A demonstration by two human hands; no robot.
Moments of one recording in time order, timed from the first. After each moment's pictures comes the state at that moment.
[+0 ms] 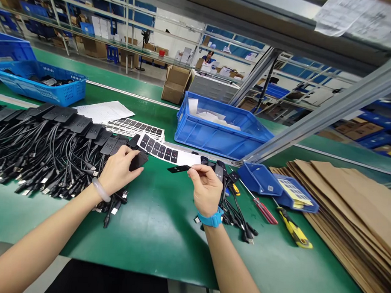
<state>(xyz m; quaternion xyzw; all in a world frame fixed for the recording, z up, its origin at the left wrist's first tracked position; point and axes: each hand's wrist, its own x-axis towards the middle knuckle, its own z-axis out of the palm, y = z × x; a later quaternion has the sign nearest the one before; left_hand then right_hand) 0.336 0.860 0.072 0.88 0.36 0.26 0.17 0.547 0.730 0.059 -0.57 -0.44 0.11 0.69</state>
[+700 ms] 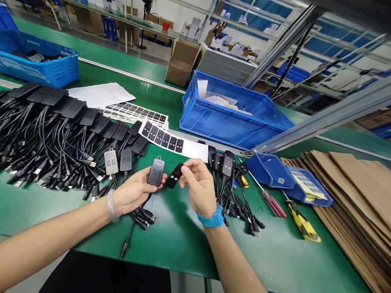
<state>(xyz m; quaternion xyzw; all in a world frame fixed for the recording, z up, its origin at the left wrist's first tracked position) 0.365 0.802 0.035 0.38 0.24 0.22 0.87 0.522 0.729 0.057 -0.57 -0.39 0.33 0.64</state>
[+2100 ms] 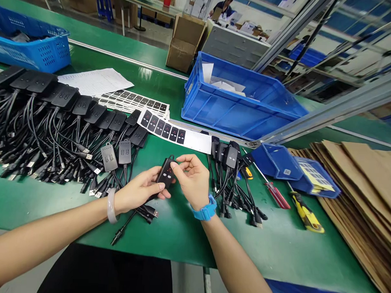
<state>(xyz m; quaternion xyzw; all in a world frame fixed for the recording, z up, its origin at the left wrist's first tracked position) 0.362 0.792 0.038 0.49 0.23 0.13 0.83 0.514 0.731 0.038 -0.66 -0.39 0.26 0.58</state>
